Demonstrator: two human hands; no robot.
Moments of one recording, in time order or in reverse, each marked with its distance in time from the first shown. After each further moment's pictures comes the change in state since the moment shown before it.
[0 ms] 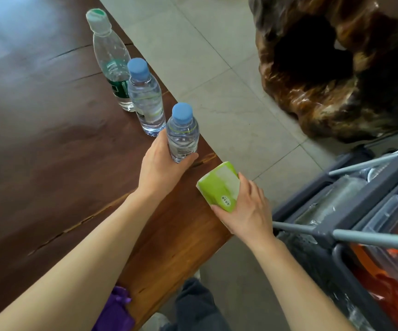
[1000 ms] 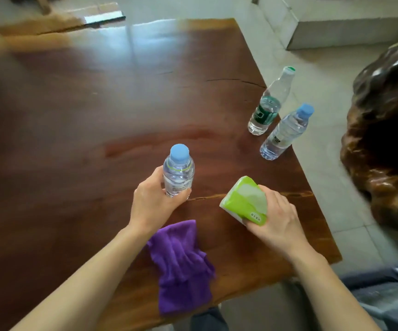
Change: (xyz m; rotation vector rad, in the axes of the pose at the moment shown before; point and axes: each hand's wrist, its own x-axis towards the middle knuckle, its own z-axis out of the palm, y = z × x) left_hand -0.167 -0.127 -0.206 -0.048 0.398 -0.262; right_hand -0.049 -0.157 0.001 -0.021 -0.116 -0.541
